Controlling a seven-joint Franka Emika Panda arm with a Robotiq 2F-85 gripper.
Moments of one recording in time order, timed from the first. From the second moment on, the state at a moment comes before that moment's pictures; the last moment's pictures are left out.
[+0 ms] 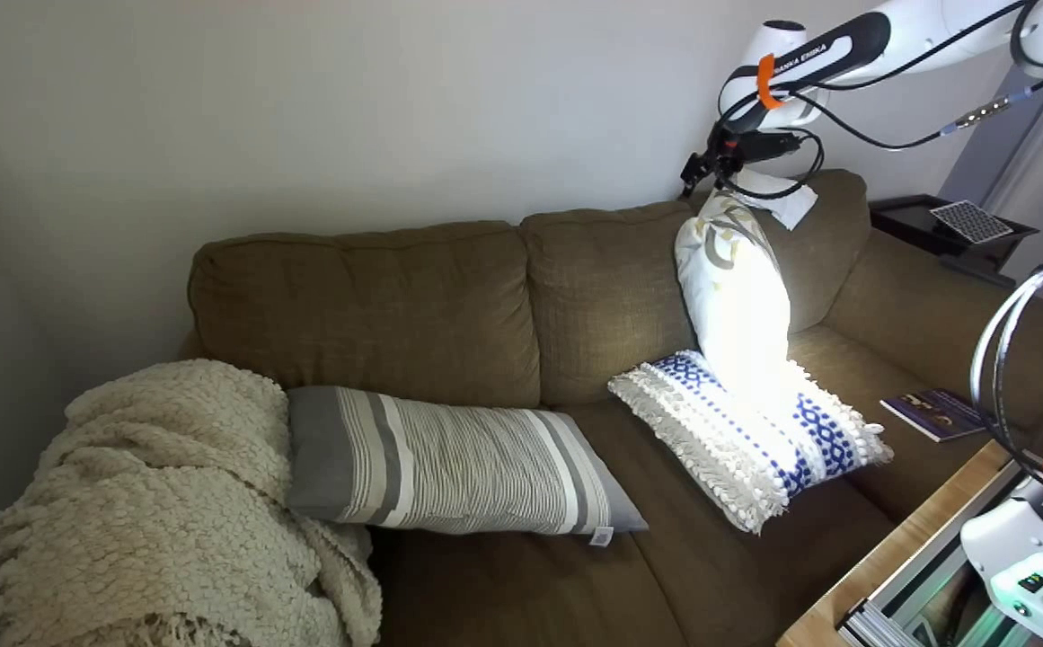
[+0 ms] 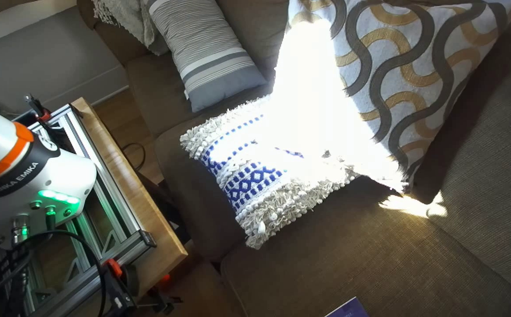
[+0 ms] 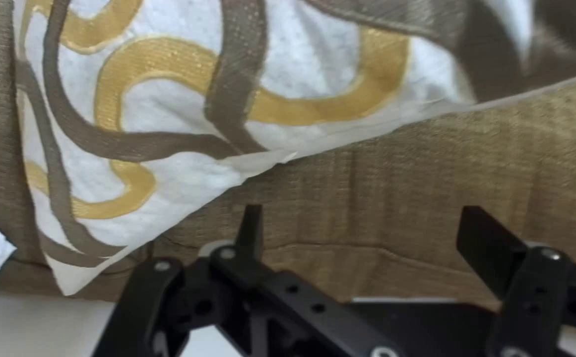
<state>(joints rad) -0.13 0.52 -0.10 -1.59 -0.03 2.45 -0.12</state>
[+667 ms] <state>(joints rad) 0.02 0.79 -0.40 -1.45 -0.20 2.60 0.45</state>
